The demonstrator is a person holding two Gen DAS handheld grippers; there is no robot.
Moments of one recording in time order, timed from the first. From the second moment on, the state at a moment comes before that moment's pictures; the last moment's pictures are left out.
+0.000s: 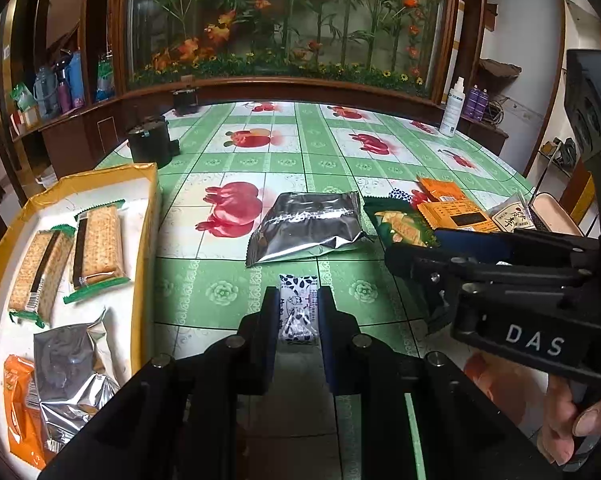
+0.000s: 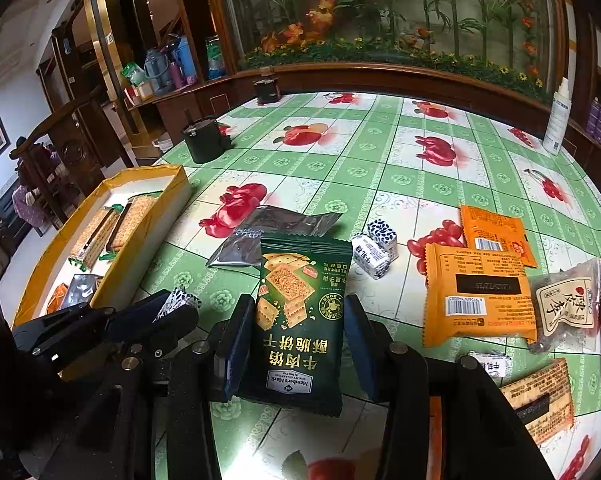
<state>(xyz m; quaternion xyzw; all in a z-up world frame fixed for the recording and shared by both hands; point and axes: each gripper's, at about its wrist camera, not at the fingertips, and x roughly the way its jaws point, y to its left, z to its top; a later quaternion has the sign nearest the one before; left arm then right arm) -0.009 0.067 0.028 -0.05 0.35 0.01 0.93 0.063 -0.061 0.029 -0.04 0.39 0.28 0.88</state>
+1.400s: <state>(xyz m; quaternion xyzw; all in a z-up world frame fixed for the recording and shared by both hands) -0.027 0.068 0.048 -0.05 0.29 0.00 0.96 0.059 -0.065 0.039 -0.01 0.36 0.29 0.89</state>
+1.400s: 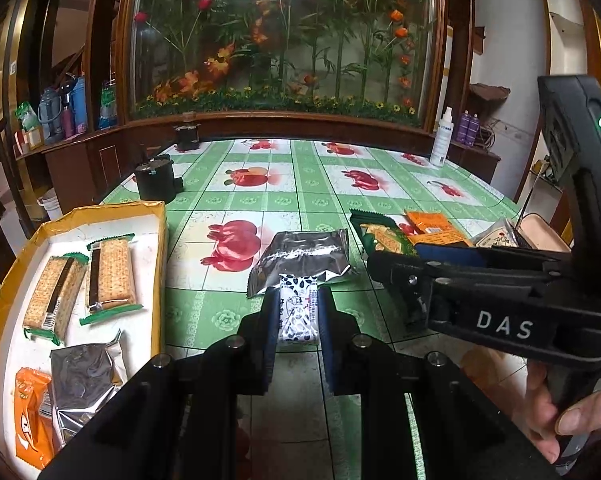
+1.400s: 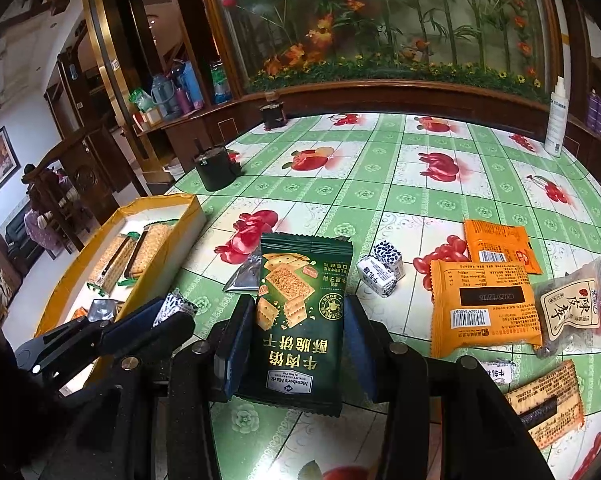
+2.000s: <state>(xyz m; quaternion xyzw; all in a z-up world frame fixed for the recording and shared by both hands) -0.048 0.081 0.063 -0.07 0.25 0.03 0.96 0.054 -0.068 0.043 0.03 0.35 0.28 0.89</state>
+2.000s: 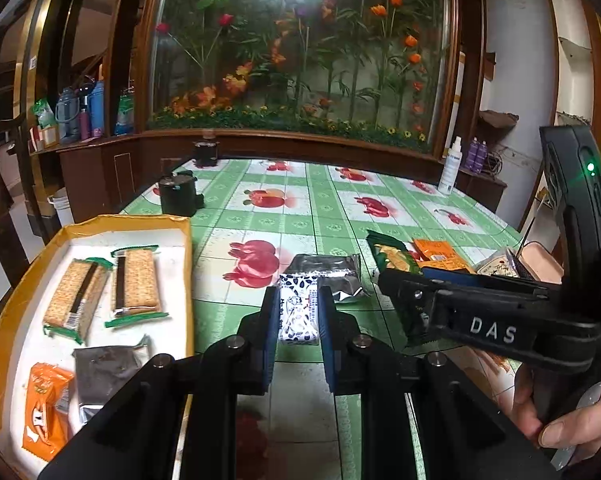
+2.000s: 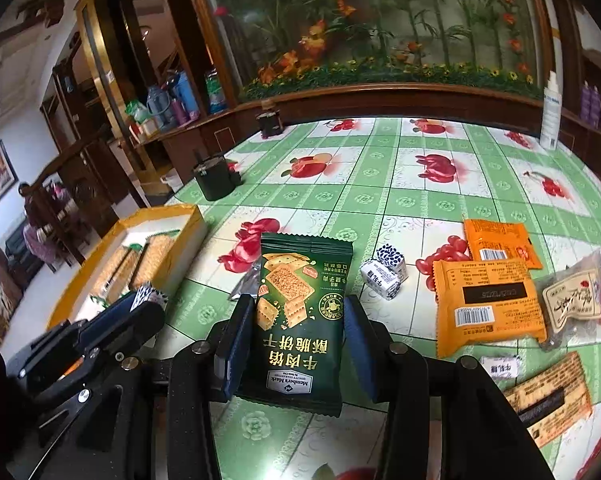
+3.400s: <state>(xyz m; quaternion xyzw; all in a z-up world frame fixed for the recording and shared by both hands) -0.116 0.258 0.035 -0.23 0.30 0.12 0.92 -0.062 0.100 0.013 -0.11 0.35 0.42 0.83</state>
